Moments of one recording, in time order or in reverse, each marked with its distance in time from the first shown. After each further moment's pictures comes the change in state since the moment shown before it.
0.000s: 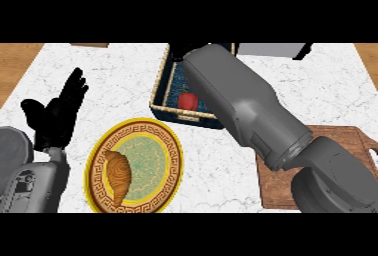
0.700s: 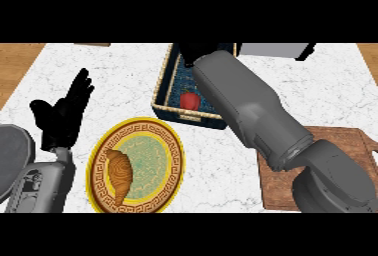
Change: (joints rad) left arm -0.003 -0.022 -0.019 0.003 -0.014 0.011 -0.004; right arm 0.048 0.000 0.015 0.040 0.064 0.022 -0.007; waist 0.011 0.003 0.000
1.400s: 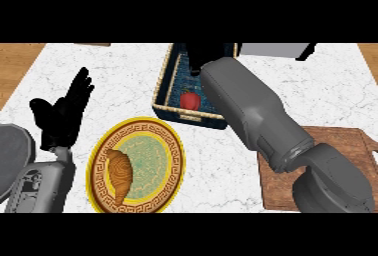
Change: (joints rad) left arm -0.002 -0.001 -0.003 -0.015 -0.003 0.002 0.019; right arm 0.048 0.000 -0.053 0.023 -0.013 0.084 -0.029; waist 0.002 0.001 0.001
